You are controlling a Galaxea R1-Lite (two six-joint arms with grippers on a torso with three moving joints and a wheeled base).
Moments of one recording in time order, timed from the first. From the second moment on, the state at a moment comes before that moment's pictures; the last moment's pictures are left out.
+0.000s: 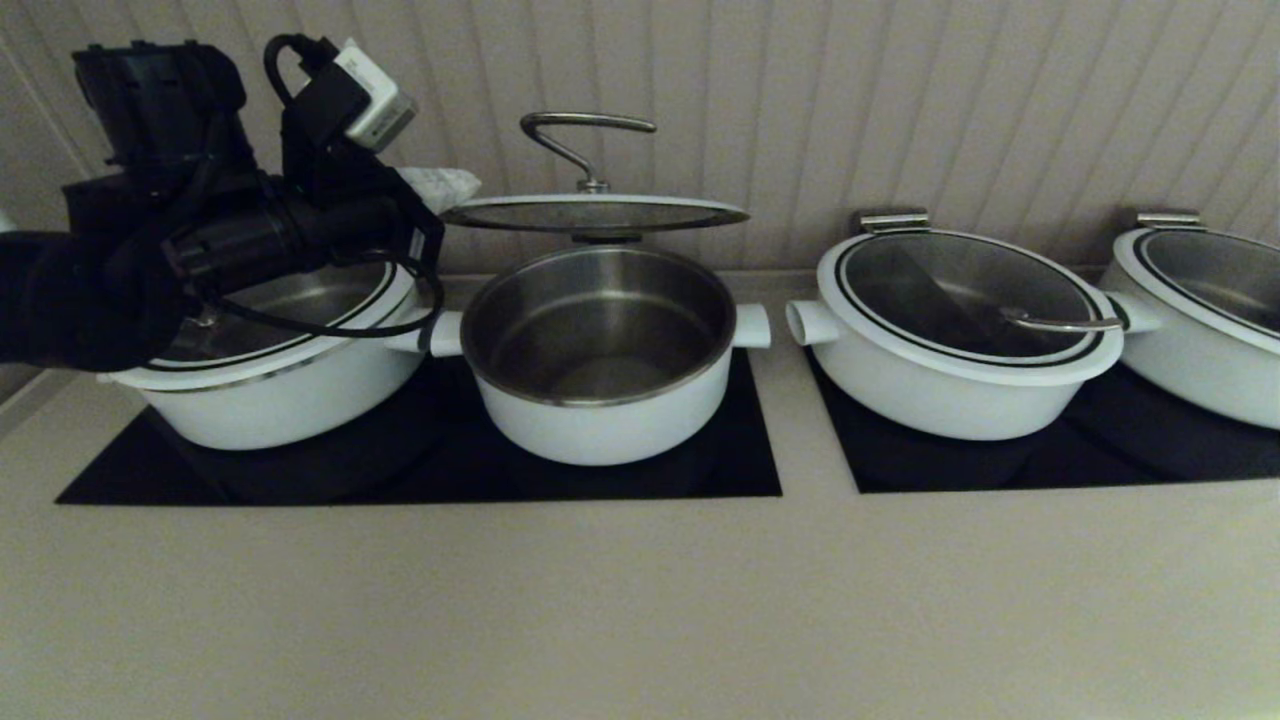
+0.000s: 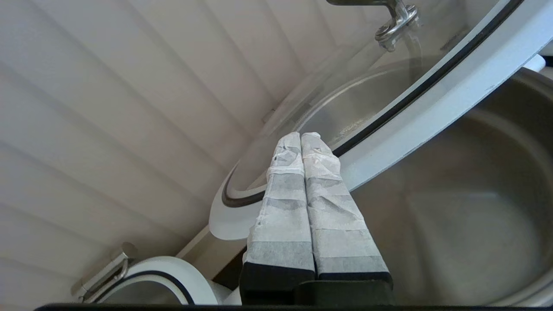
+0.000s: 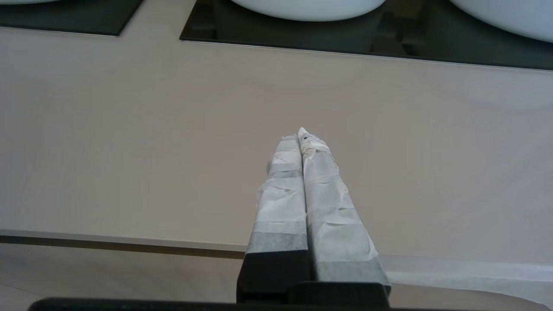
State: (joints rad) left arm -0.19 1.74 -1.29 -0.47 -0.35 0.56; right arm -0.01 0.00 -0.03 0.09 0.03 -0.08
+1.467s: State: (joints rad) left arm -0.19 1.74 -1.09 -0.68 -0.35 0.55; right arm -0.01 0.00 -0.03 0.09 0.03 -0.08
